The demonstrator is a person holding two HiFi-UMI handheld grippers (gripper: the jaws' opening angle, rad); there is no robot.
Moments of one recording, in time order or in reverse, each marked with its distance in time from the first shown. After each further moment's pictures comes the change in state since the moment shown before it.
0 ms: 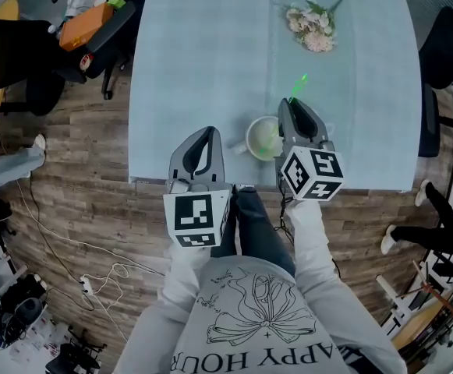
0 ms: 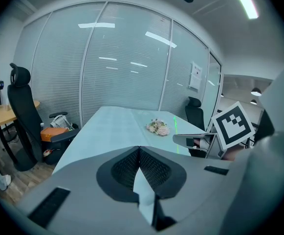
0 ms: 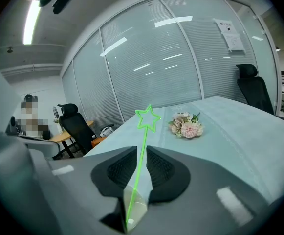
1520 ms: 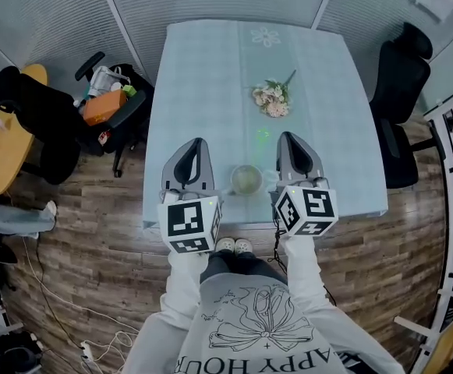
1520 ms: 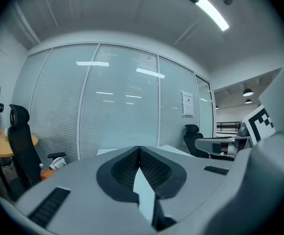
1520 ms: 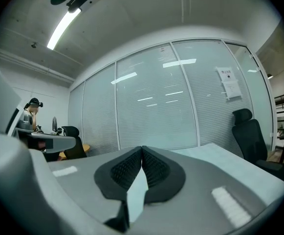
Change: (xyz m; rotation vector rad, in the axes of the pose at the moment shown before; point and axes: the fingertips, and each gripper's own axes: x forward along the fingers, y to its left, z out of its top) left arm -0.094 -0.032 0.164 0.110 -0.380 0.004; right arm -0.140 0.051 0.170 -0.141 -0.380 -0.039
